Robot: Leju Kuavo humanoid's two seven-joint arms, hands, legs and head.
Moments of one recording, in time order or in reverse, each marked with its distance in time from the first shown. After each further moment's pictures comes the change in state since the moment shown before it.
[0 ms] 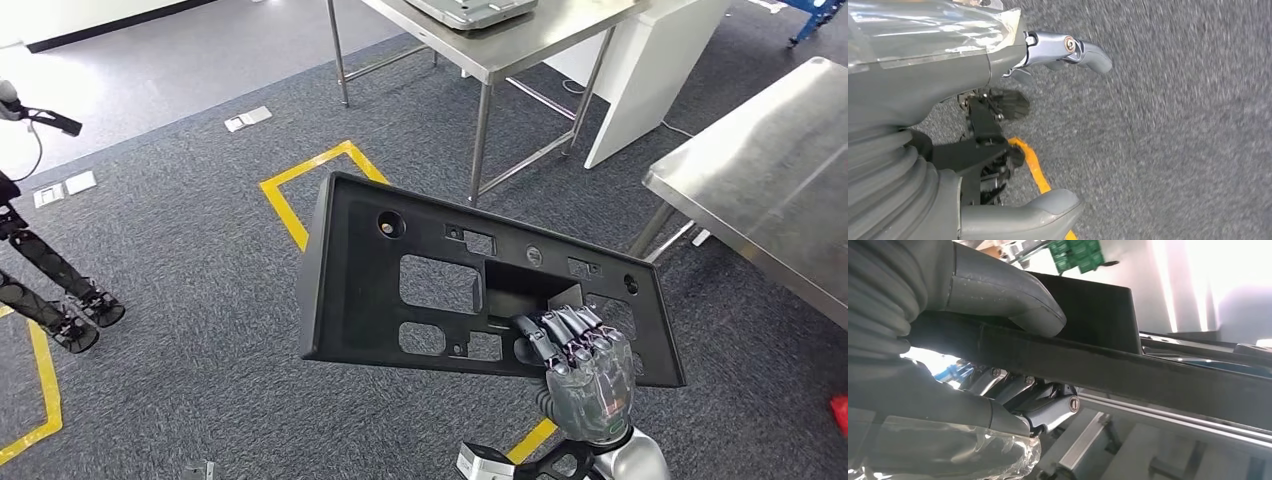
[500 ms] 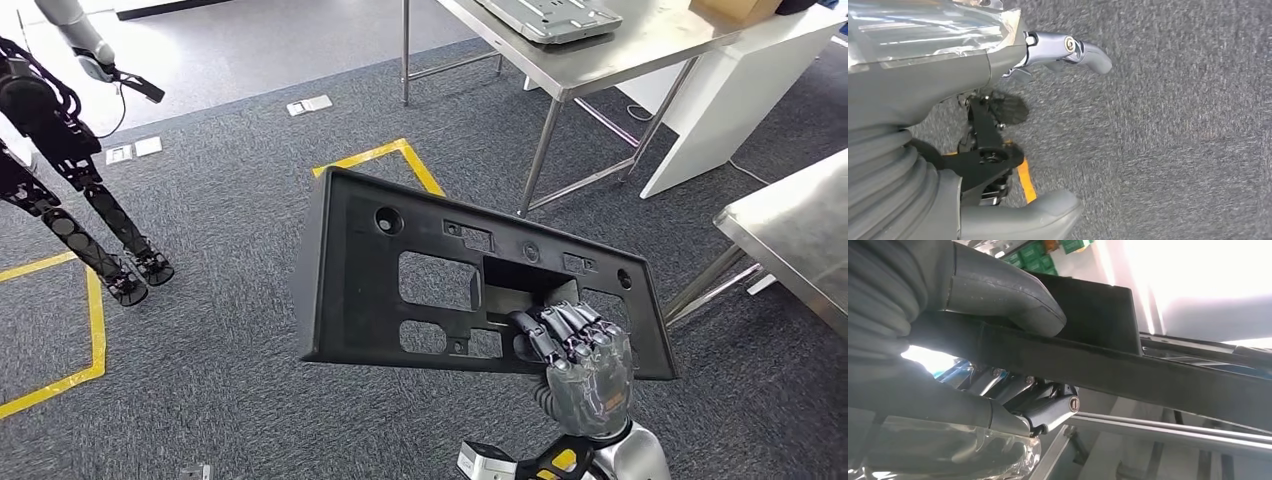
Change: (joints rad) left arm 0.004 -0.002 -0.001 0.000 -0.002 0.000 -0.015; right arm -0.016 -0.017 0.004 0.001 -0.040 0.000 -0.008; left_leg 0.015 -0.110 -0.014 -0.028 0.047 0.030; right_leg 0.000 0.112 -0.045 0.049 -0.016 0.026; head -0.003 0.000
